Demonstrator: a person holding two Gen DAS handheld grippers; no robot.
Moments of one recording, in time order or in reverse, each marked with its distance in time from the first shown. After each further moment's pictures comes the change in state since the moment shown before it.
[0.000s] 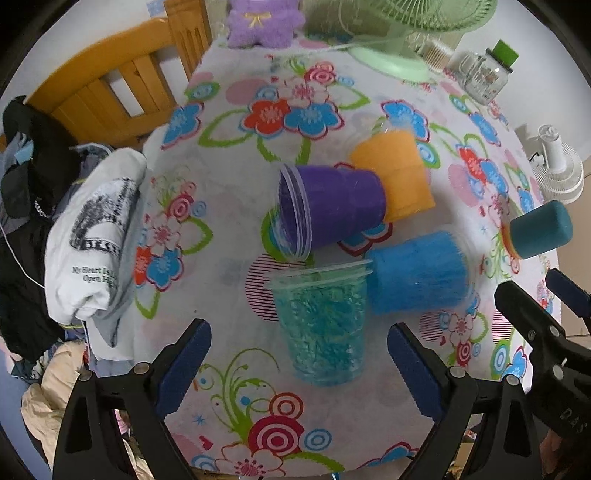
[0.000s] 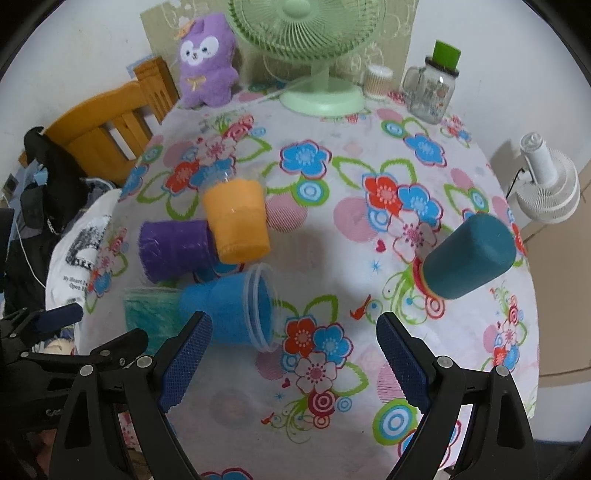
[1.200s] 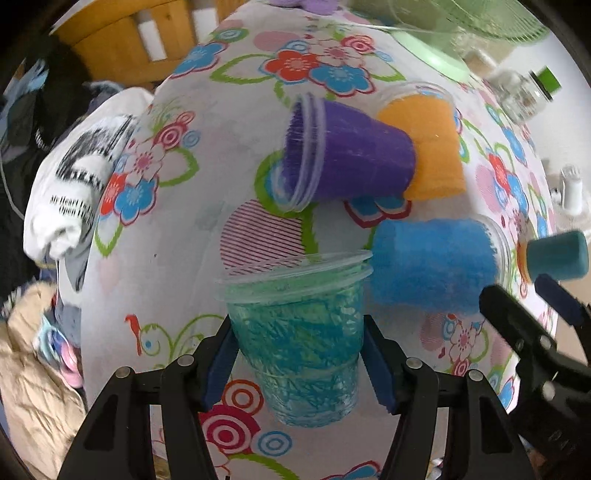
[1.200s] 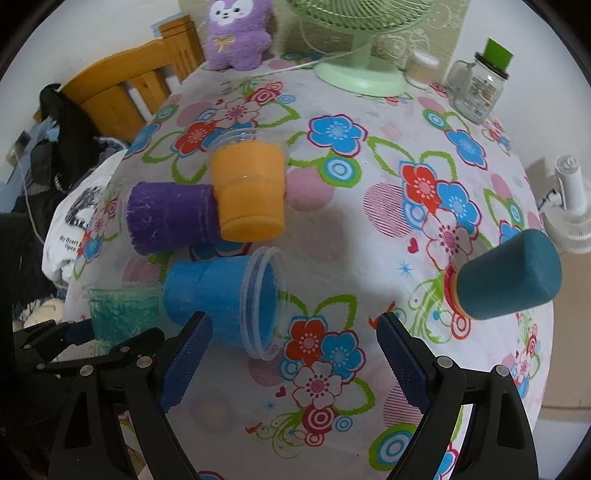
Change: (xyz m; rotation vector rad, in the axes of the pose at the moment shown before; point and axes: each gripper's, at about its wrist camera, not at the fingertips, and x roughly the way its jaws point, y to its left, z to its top) left arm 0.034 0.002 -0.020 -0.217 0.045 -0.040; right arm 0.040 0.008 0.003 -0.152 0.072 0.052
